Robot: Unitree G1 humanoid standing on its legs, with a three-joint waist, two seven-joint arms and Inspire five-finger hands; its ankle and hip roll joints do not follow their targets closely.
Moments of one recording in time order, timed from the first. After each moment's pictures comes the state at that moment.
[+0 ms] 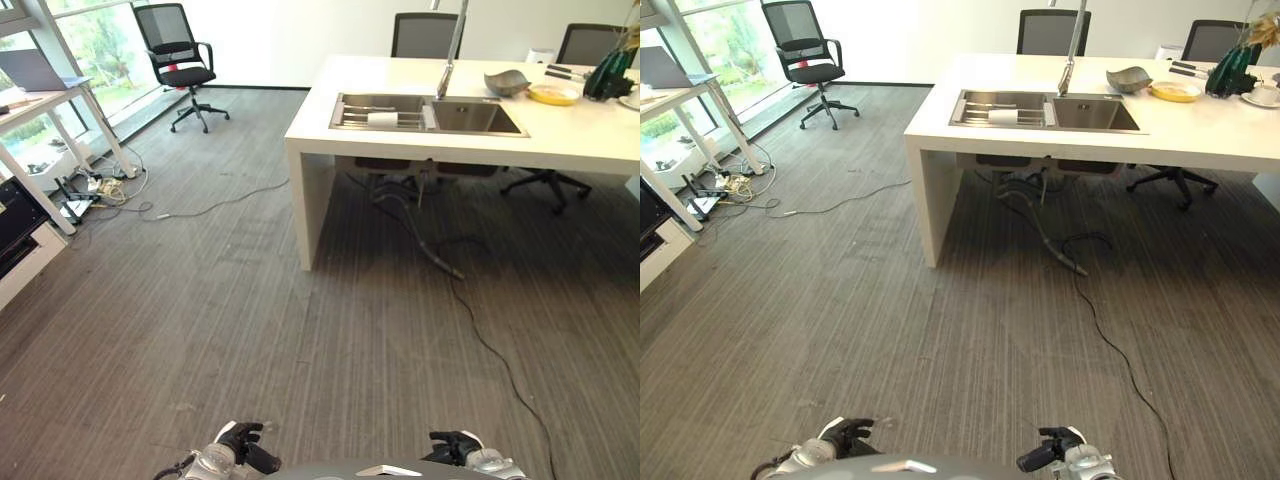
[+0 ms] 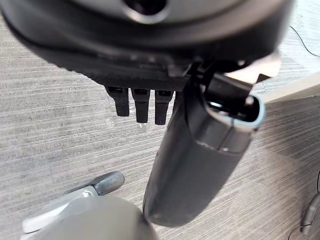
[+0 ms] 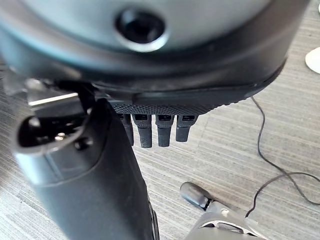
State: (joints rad) left arm -0.05 0.23 -0.33 1.27 0.01 -0.07 0.02; right arm -0.06 -0.25 0.29 1.30 0.13 -0.01 0.01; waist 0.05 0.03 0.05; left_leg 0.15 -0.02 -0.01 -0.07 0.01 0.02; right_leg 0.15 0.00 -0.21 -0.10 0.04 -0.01
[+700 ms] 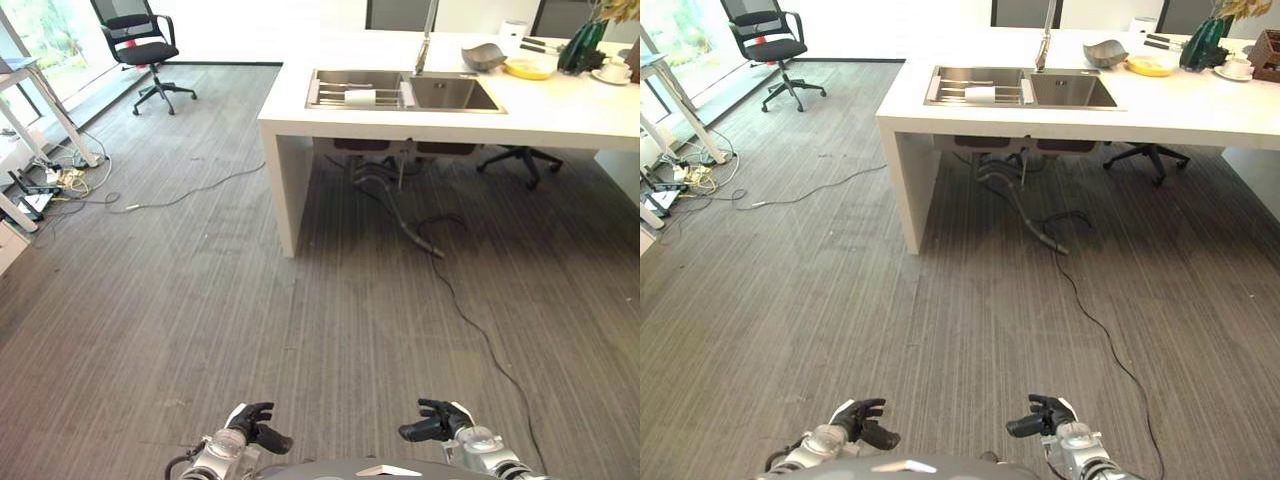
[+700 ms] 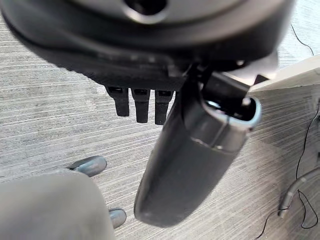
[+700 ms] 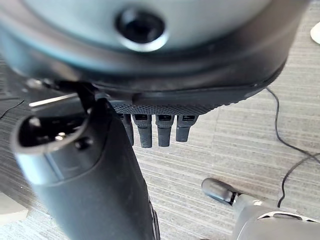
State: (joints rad) left arm -0.07 0.21 -0.35 1.20 -0.09 -0.07 0.03; right arm -0.10 -0.24 0.30 1.21 0.22 -0.04 0.00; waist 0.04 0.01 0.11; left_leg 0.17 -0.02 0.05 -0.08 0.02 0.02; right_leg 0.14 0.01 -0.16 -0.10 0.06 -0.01
